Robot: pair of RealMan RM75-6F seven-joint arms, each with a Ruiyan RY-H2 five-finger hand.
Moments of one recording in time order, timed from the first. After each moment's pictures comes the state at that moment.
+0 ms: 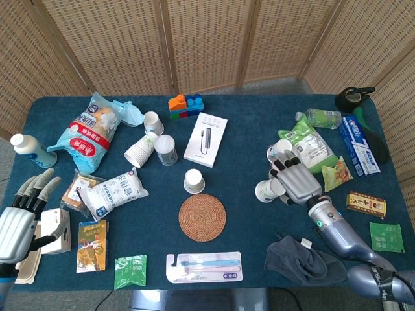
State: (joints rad) left arm -0.10 -1.03 -0.01 -1.87 1.71 1.59 0.00; right arm 0.74 -1.07 0.10 -1.81 -1.10 0.88 -0.44
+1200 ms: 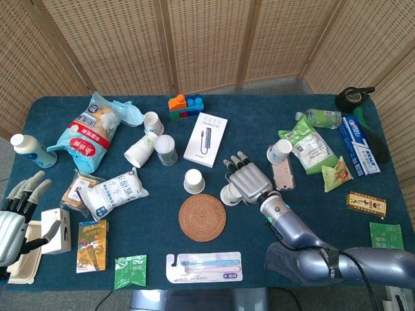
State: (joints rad) left arm -0.08 -1.03 0.00 -1.80 1.71 1.62 -0.09; right arm 1.05 -1.27 0.10 -1.83 -0.72 0.87 -0.79
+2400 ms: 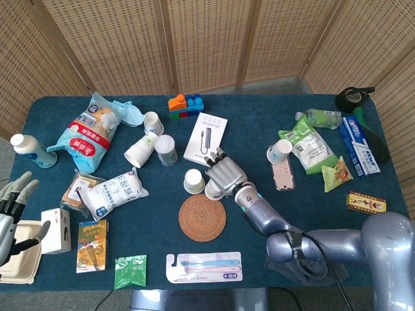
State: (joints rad) left arm -0.05 -1.02 0.00 -1.77 1.68 1.64 -0.13; right arm 1.27 -1.42 0.07 -1.63 -0.55 0.81 -0.82
